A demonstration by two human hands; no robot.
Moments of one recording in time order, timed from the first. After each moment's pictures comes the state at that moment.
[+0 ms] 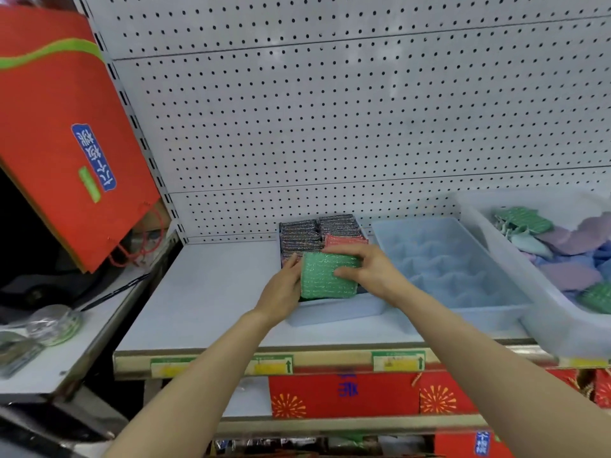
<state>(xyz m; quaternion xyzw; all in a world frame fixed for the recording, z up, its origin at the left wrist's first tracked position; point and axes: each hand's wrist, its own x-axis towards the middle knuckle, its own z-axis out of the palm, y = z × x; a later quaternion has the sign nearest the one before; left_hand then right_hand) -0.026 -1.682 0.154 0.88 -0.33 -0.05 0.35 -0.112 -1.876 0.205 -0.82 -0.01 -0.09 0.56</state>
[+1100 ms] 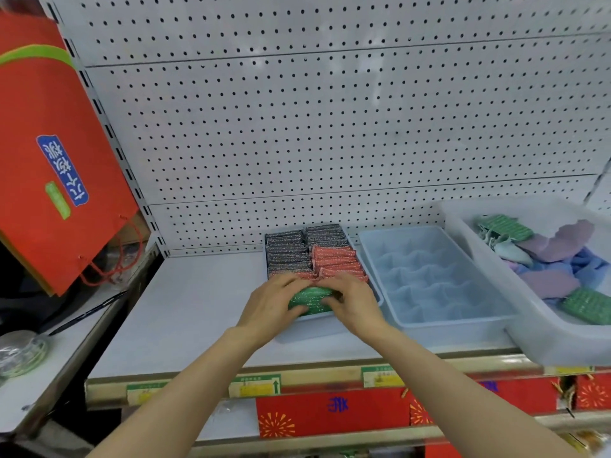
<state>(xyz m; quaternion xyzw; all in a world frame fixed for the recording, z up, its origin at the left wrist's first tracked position) -0.032 -1.683 0.167 0.87 -0.44 0.13 0.19 -0.106 -1.865 0.154 -0.92 0.04 -0.19 0.33</state>
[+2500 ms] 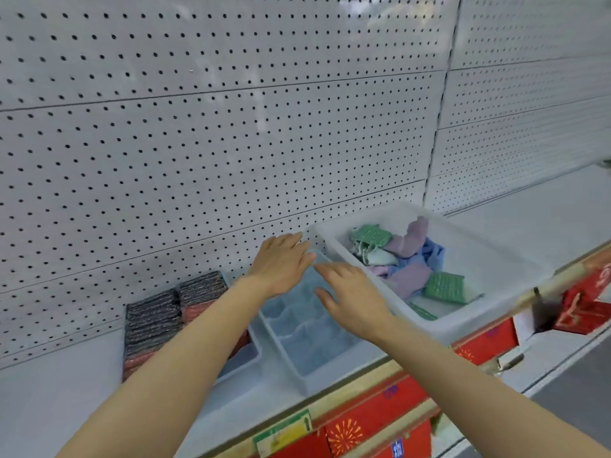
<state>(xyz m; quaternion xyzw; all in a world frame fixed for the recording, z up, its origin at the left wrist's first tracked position) -0.043 -1.954 0.264 0.83 -0.55 0.05 0.04 -0.200 -2.037 0.221 -0.96 0.15 -0.24 0.08</state>
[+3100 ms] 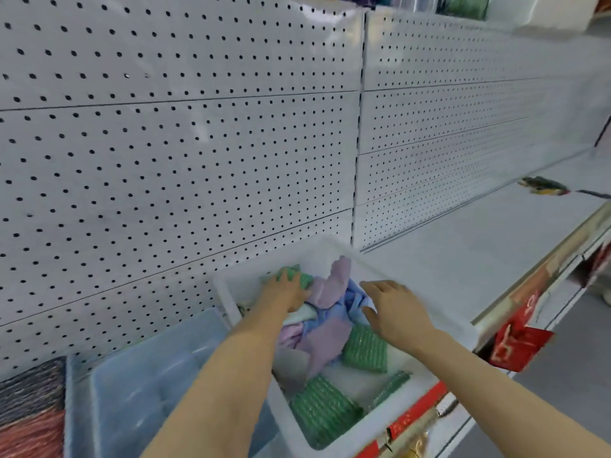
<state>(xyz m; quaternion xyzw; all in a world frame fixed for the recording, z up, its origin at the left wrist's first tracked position) -0.053 -2.258 0.172 0.86 -0.50 -0.09 -0.06 -0.308 -2.291 0.221 -0.94 0.33 -0.11 0.00</state>
